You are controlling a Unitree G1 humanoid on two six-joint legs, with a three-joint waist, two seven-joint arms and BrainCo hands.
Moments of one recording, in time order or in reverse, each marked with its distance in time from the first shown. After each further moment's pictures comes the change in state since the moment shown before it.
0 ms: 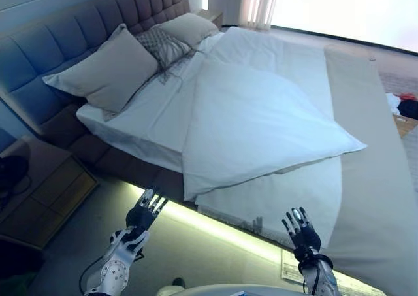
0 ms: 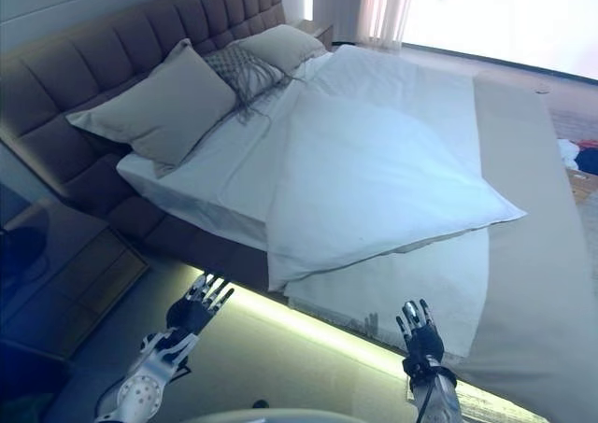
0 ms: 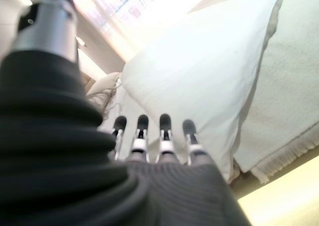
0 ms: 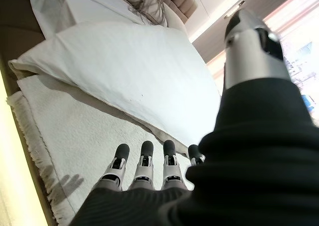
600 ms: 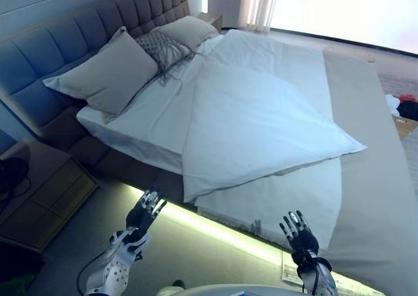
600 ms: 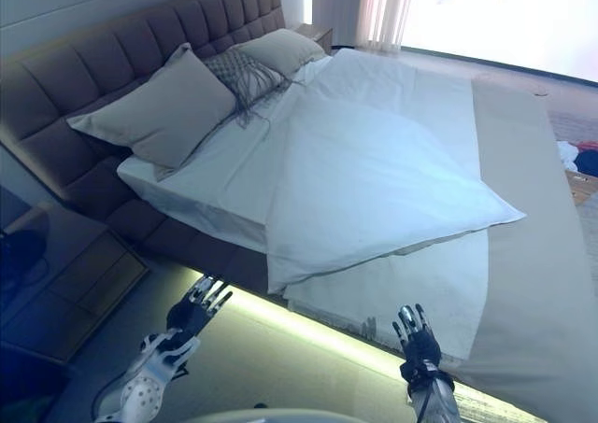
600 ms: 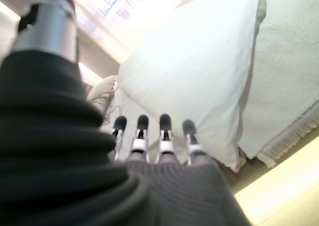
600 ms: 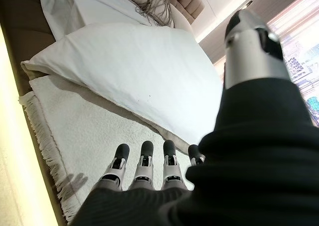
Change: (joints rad) left arm 0.024 0.004 0.000 -0.002 0.115 -0.017 0.005; right arm 0.031 0.000 0.015 -0.003 -0.020 0.020 0.002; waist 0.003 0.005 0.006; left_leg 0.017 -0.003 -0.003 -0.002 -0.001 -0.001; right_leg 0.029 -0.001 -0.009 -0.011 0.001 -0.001
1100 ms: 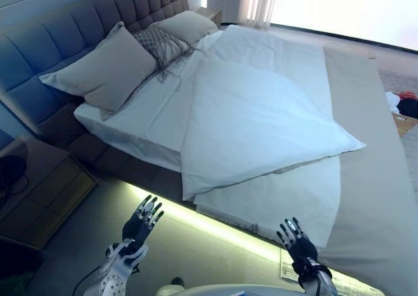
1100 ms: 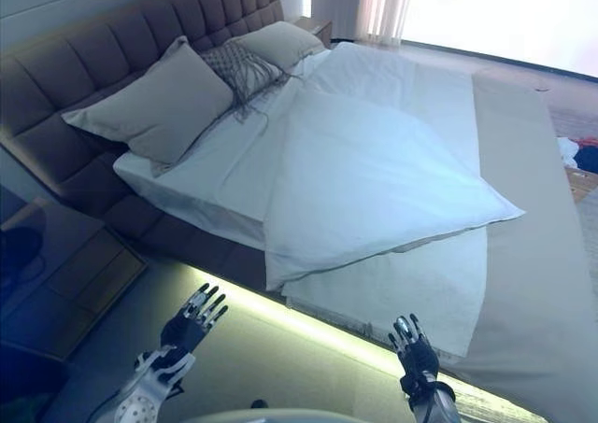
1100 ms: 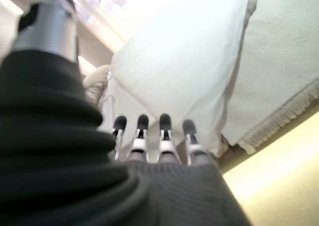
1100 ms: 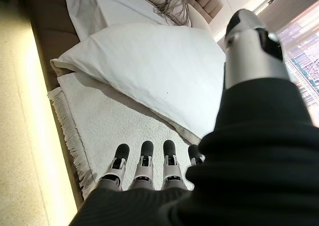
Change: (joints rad) left arm 0.092 0.001 0.000 -0.018 -0.016 -0.023 -0.007; right arm 0.025 -0.015 0.000 -0.007 -0.017 0.059 0.048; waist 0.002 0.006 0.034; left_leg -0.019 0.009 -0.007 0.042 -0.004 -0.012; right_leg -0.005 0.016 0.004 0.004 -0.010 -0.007
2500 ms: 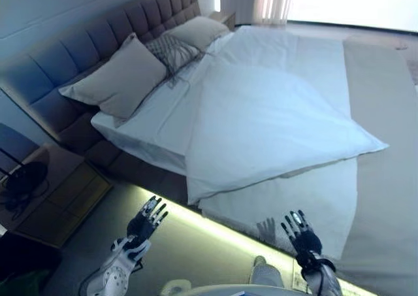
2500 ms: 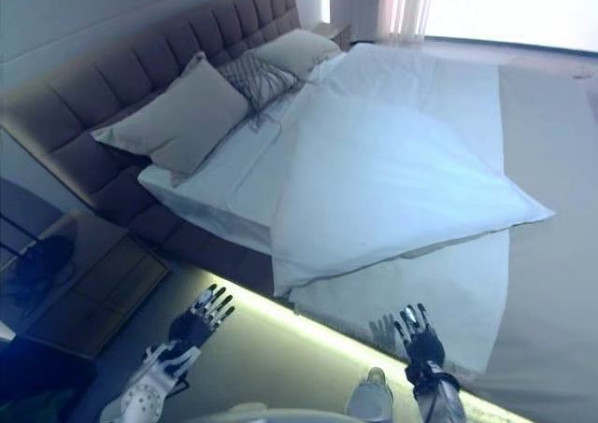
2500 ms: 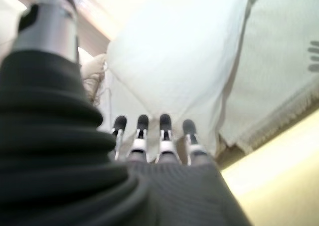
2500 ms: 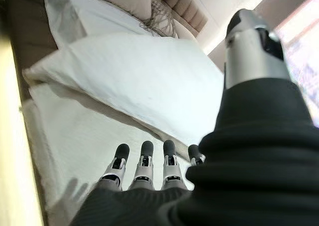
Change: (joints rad) left arm -0.046 -0.020 0.070 0.058 0.006 0.091 -0.044; right arm -0.005 -0.064 -0.001 -0.043 0.039 -0.010 -0.019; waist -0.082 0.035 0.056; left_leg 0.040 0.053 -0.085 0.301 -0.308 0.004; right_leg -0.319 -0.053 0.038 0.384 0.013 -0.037
